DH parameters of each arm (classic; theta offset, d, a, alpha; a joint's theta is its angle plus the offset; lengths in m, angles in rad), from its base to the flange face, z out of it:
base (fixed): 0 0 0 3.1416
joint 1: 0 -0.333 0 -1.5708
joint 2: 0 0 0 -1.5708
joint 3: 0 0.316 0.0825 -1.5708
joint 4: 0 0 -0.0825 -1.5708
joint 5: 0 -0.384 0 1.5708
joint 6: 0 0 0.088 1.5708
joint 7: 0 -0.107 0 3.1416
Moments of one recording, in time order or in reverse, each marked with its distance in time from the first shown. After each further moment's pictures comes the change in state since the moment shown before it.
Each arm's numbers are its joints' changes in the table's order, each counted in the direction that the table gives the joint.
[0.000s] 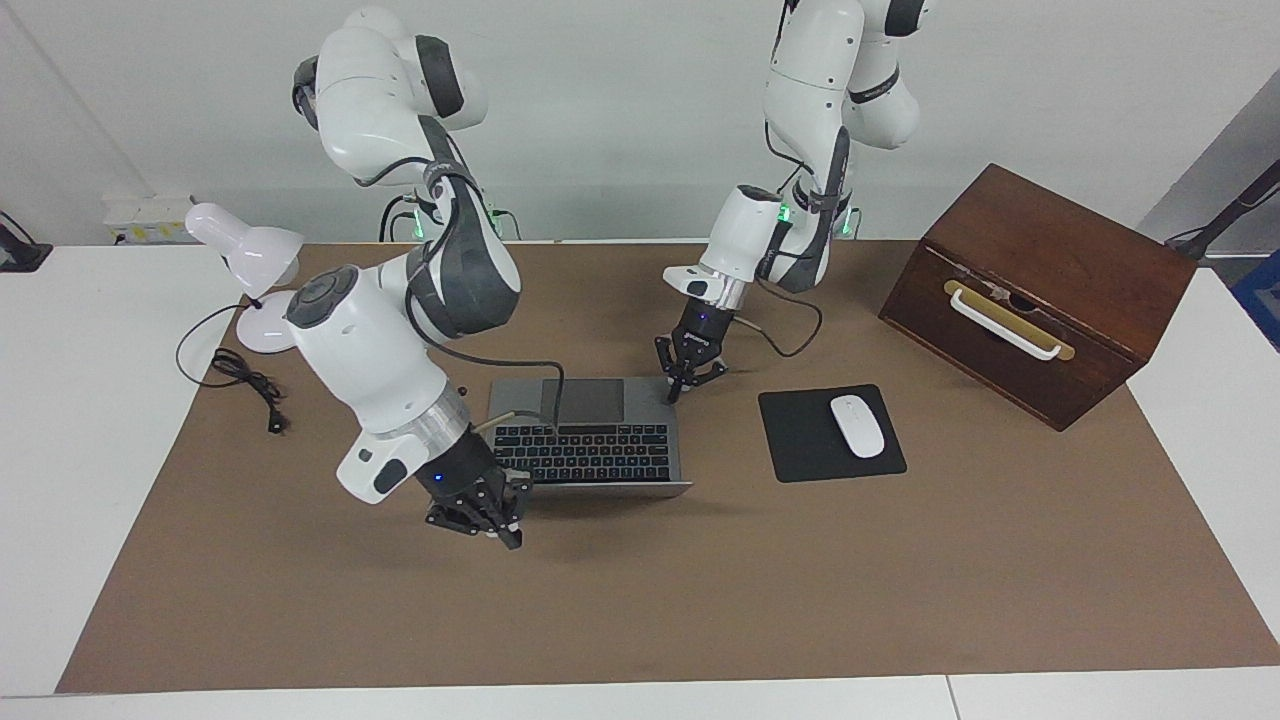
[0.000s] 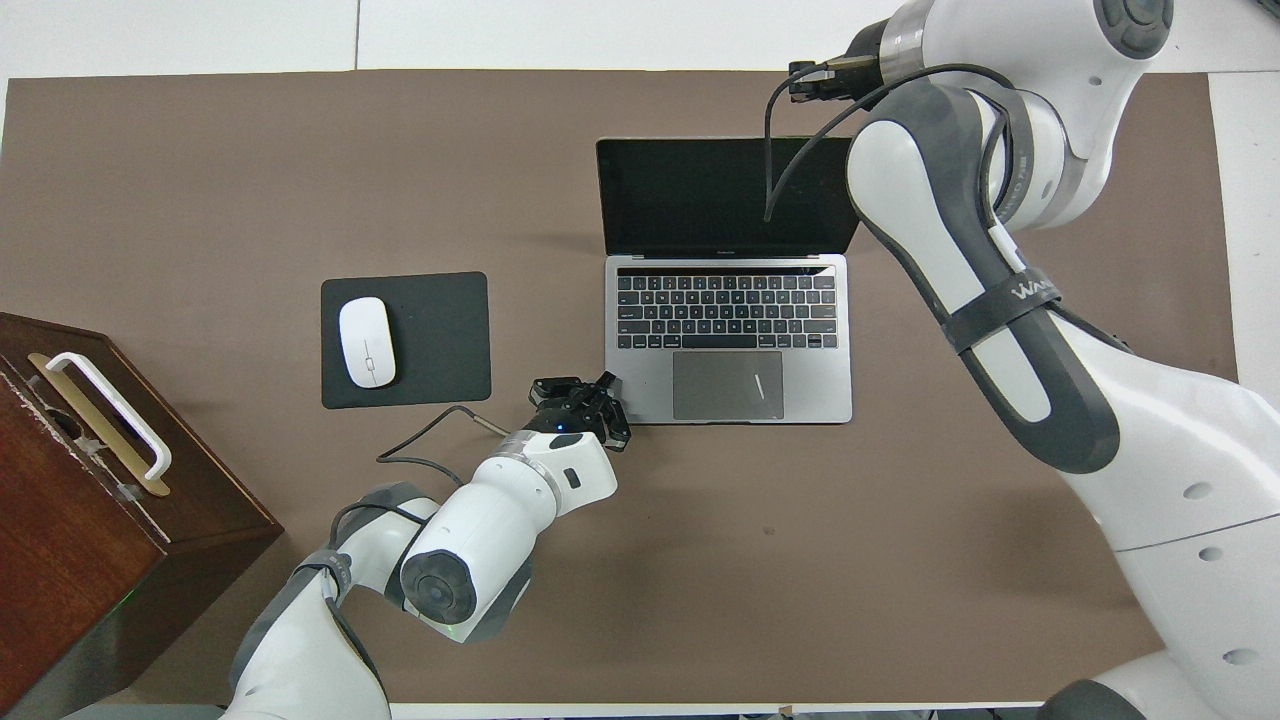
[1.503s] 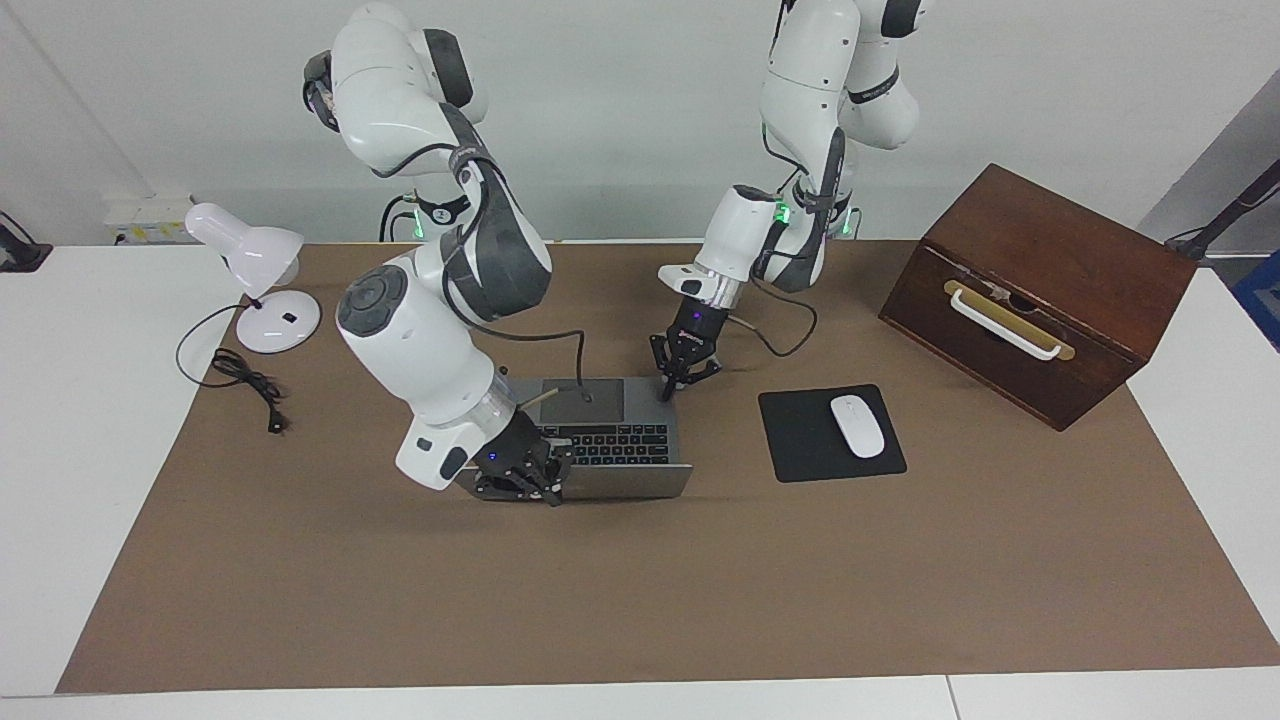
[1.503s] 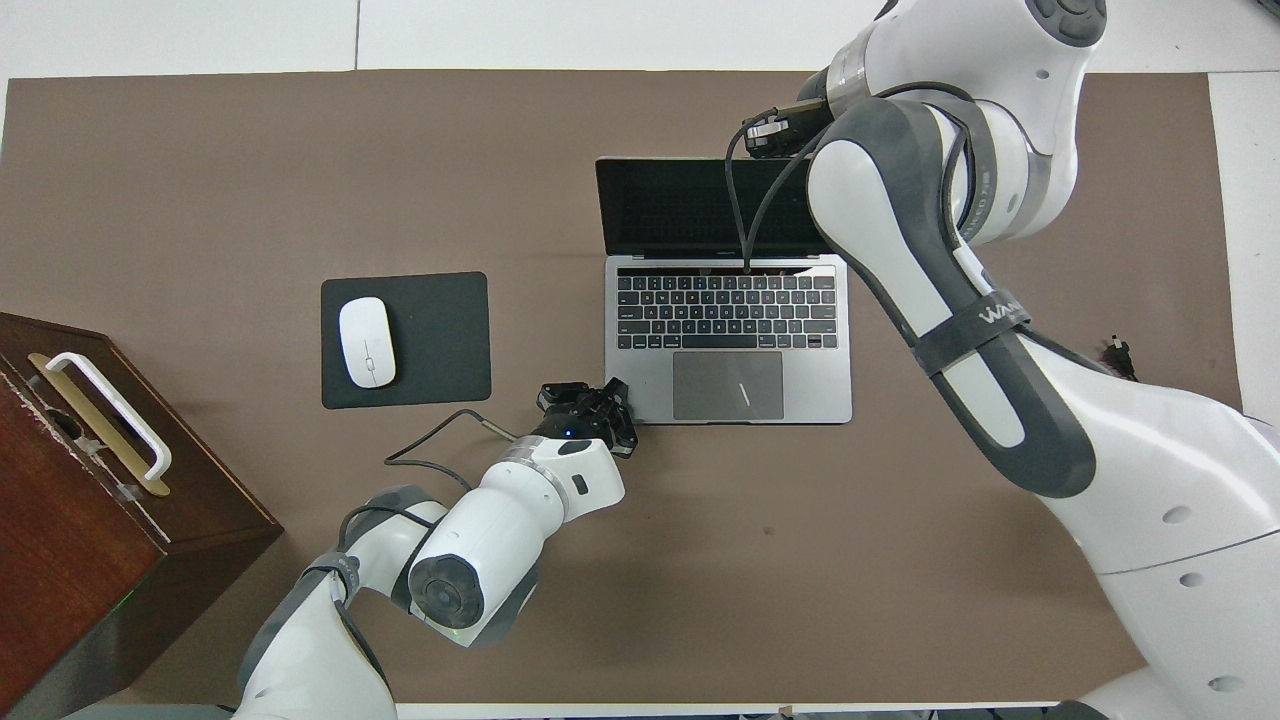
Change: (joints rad) left arm 0.015 -0.003 -0.002 0.000 0.000 0.000 -0.002; right arm -0.039 0.026 0.003 0.010 -0.020 0.217 -0.006
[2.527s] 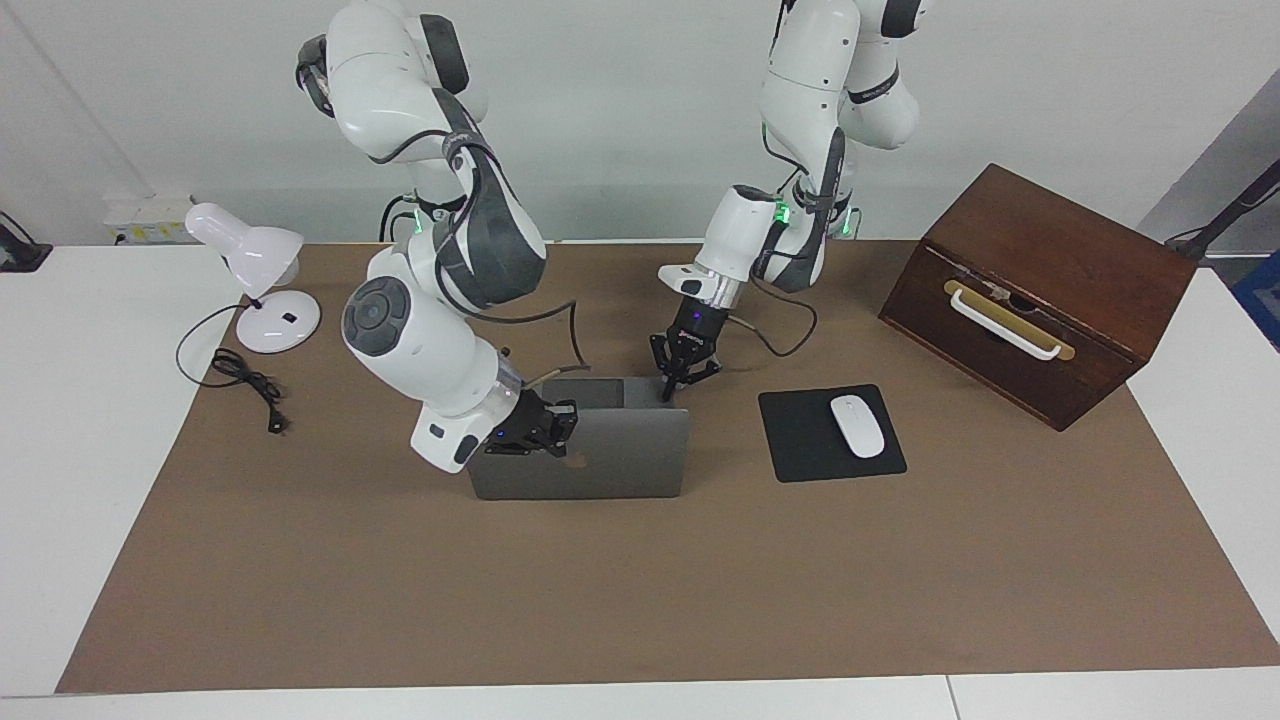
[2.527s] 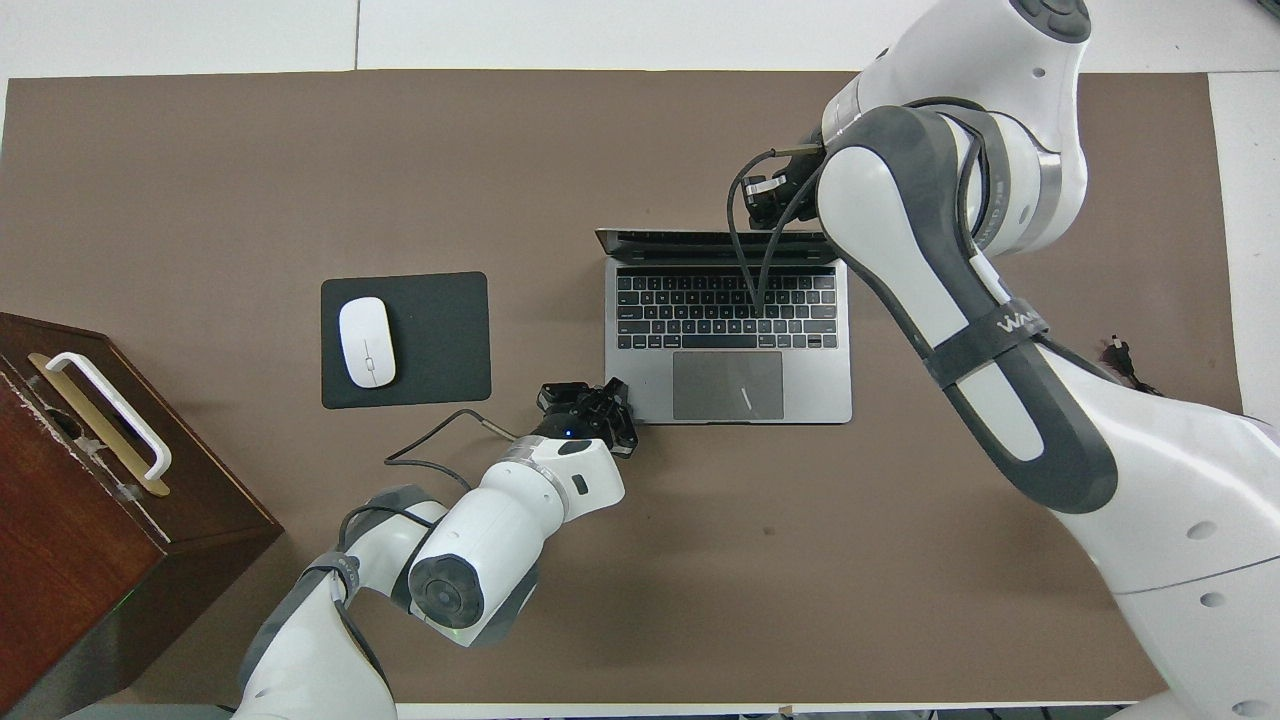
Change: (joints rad) left arm 0.000 0.000 0.000 0.000 0.000 0.000 -0.001; right arm 0.002 0.050 0.000 0.089 -0.034 0.180 -0.067
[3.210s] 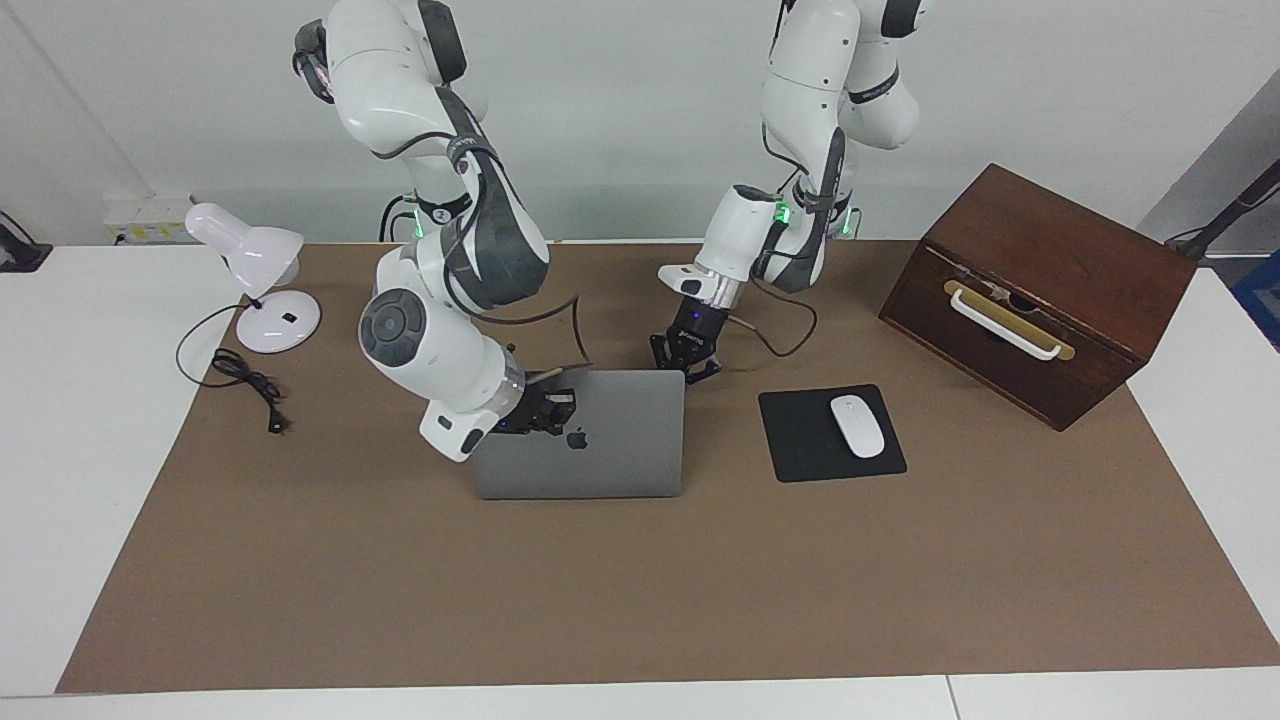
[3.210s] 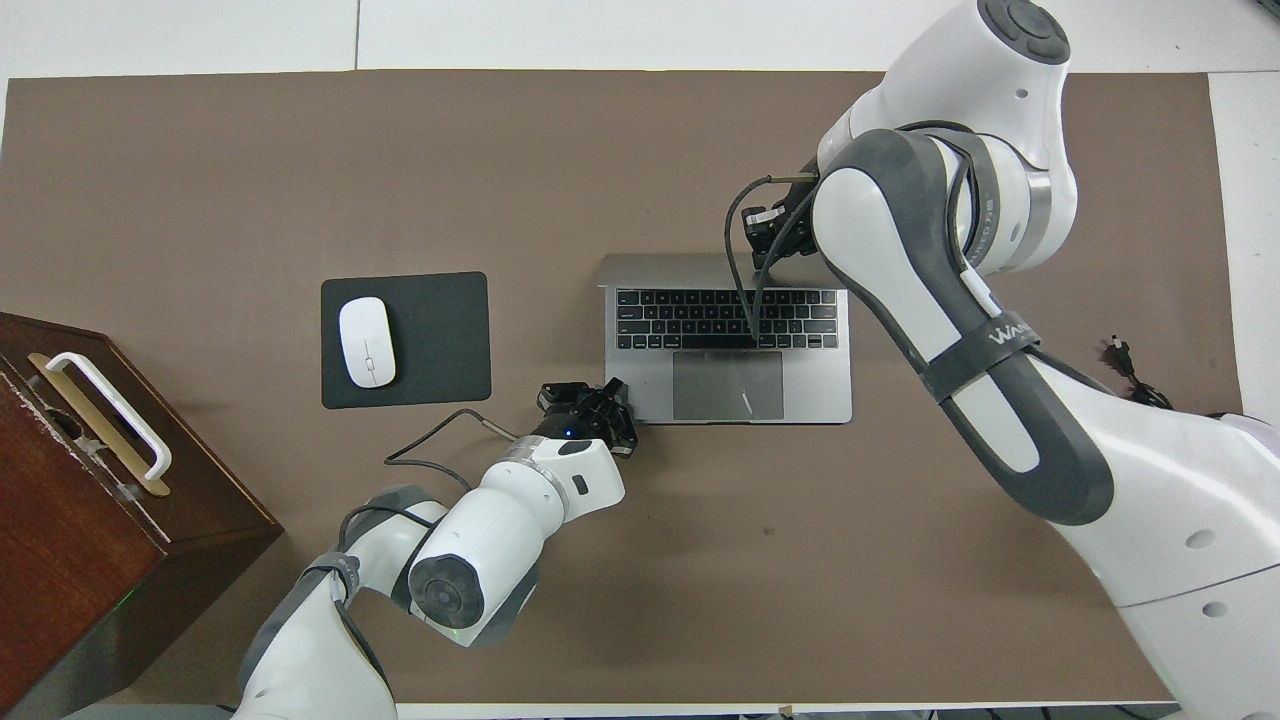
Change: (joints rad) left arm 0.000 0.000 0.000 0.000 0.000 0.000 -0.007; right arm 0.000 0.066 0.000 0.152 0.000 0.009 -0.048
